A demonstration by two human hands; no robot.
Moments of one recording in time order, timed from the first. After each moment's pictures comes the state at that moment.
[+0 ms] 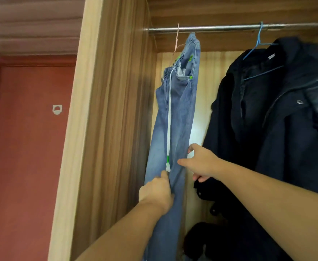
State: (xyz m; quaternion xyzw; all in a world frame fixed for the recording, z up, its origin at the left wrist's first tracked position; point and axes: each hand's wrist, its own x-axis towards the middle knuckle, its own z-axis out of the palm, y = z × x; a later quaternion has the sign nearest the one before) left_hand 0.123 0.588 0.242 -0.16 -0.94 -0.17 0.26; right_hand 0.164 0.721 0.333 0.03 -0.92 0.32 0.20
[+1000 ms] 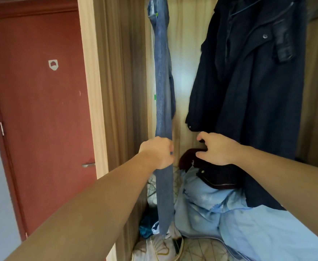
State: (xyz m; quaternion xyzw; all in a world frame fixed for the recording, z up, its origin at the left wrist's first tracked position) left_hand 0.279 0.563 0.193 -0.22 -0.96 -0.06 0.16; right_hand 0.326 0.756 0.207 0.03 -0.99 0.10 0.13
